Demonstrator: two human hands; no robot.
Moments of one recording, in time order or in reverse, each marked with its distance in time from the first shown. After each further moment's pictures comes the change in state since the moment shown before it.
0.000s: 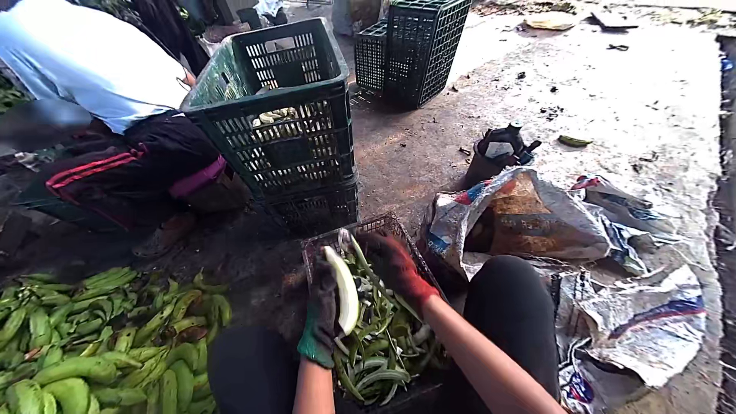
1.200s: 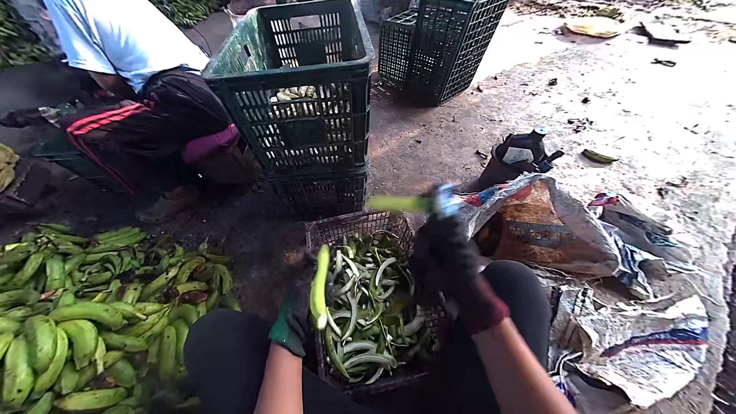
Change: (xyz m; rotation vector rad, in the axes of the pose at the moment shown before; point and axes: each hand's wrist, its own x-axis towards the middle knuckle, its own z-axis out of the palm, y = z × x) left_hand -0.018 0.000 -0.055 -0.185 -0.011 -0.289; right_hand -0.042 -0.022 -0.069 1.189 0.093 -0.035
